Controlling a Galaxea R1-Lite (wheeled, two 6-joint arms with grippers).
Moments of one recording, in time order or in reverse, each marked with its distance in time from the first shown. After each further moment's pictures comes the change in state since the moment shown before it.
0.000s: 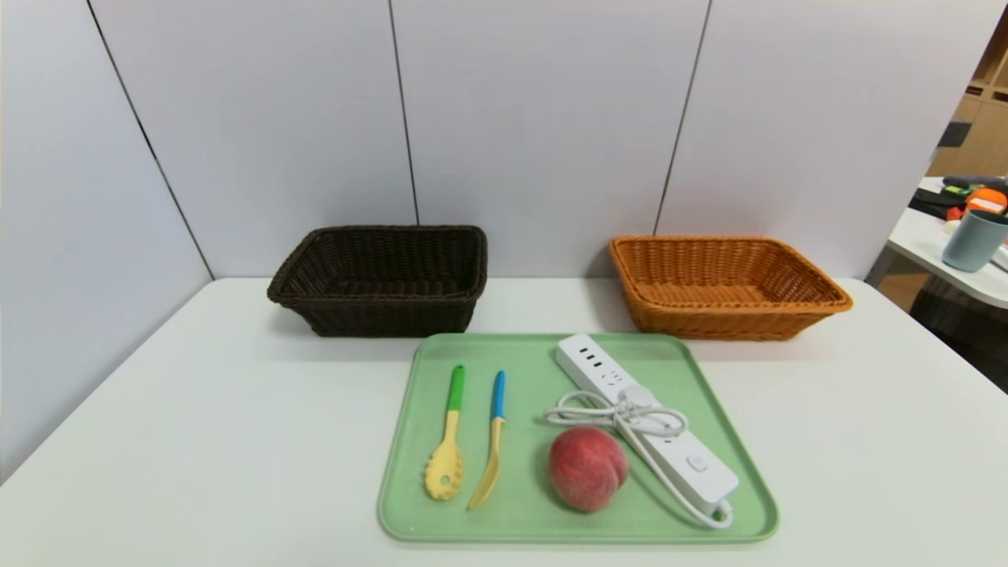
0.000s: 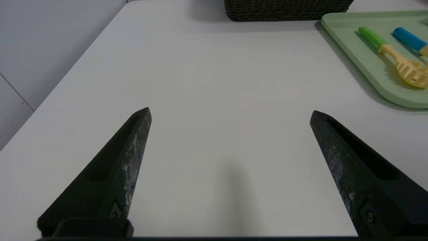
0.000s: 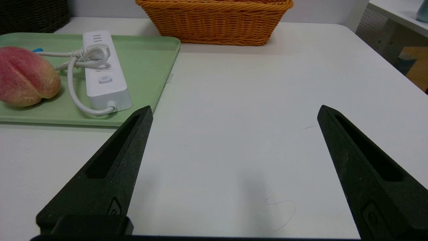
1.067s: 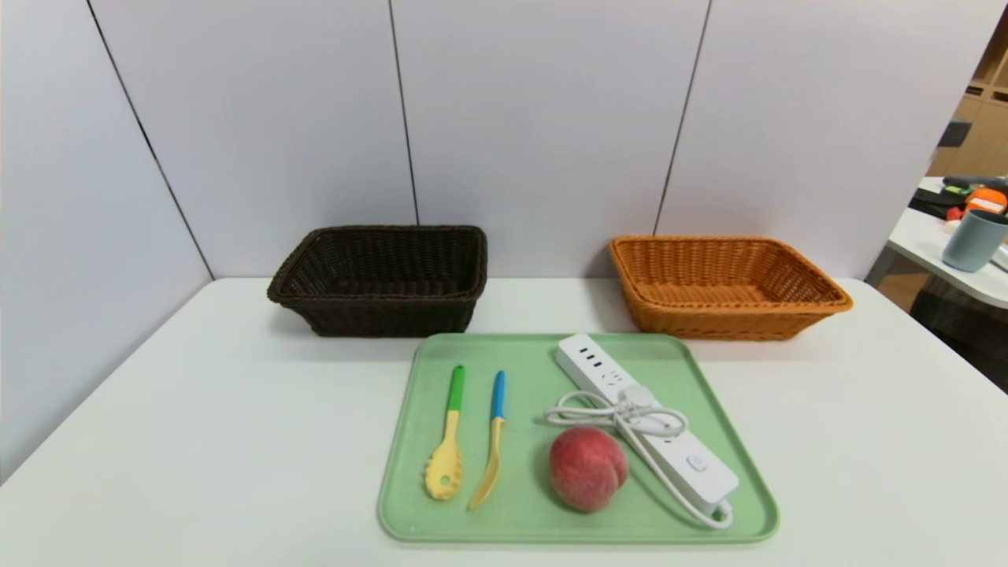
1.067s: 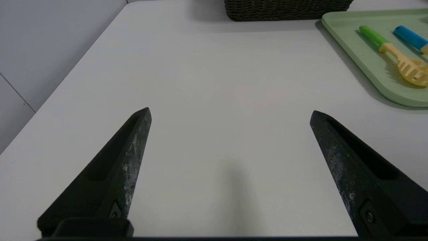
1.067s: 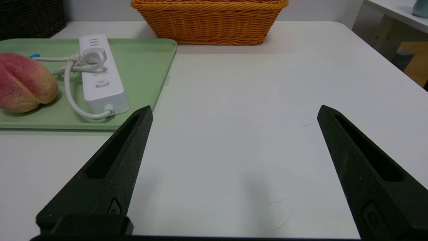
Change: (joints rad) left arm 0.000 0.000 0.000 0.000 0.000 0.009; right arm 0.000 0.000 0.000 0.000 -0.018 0.021
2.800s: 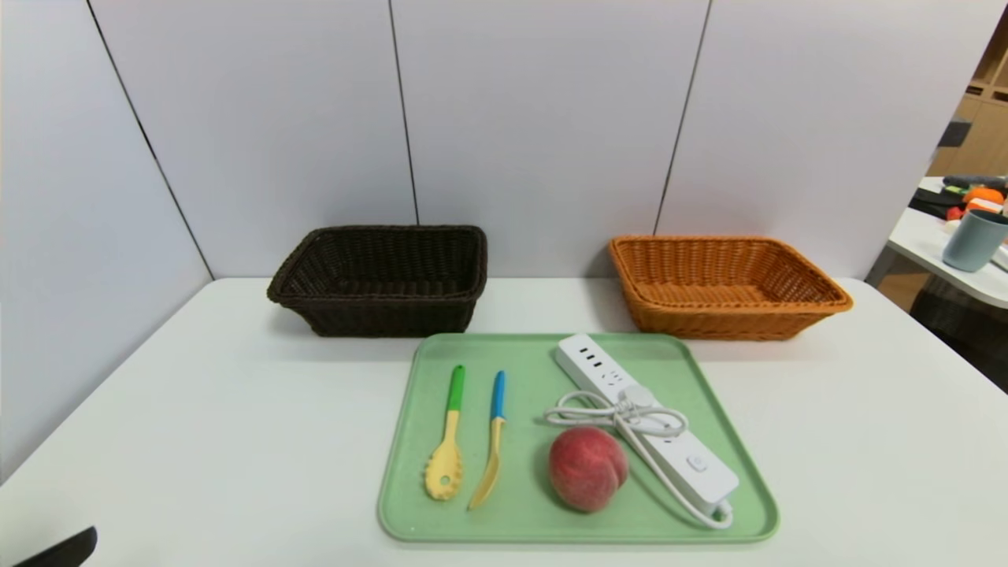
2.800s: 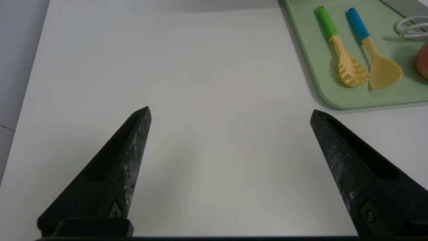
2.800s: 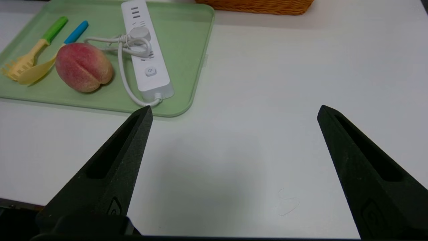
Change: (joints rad) left arm -0.028 0.590 -0.593 0.359 -0.120 -0.019; right arm 0.054 0.493 -0.599 0.457 0.097 0.001
